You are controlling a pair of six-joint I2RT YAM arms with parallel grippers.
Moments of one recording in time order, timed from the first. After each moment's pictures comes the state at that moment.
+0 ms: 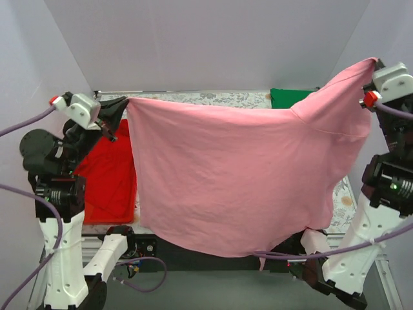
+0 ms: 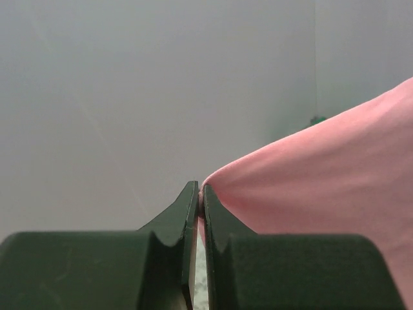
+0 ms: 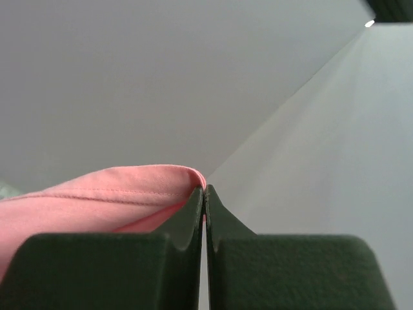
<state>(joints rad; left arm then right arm) -0.01 0.82 1.48 -0.31 0.57 0.10 -0.40 0.93 1.77 -0.32 -0.57 -0.51</state>
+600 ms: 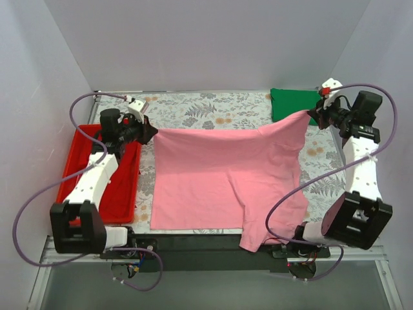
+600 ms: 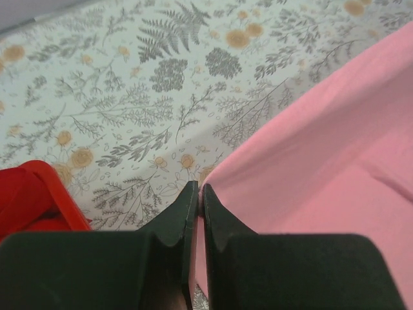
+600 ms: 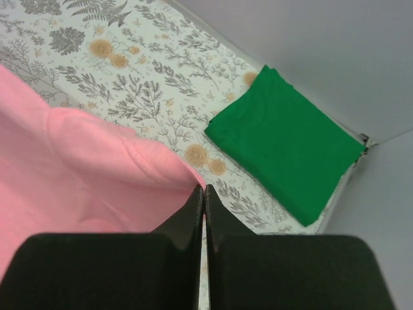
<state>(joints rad) -0.02 1.23 0.94 -0.13 0.60 0.13 -0.33 1.31 1.24 -0.40 -0.83 -0.61</state>
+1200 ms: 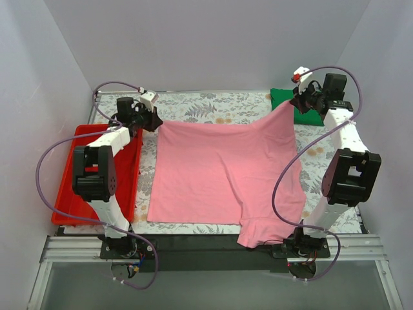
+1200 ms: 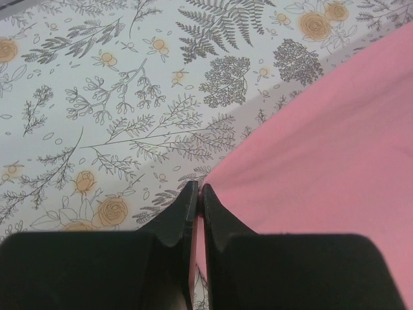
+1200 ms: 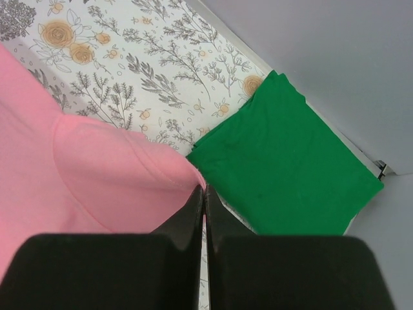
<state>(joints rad) -0.02 1.83 1.21 0.06 0.57 0.19 -0.13 1.75 1.51 -0.34 -0.64 -0.65</state>
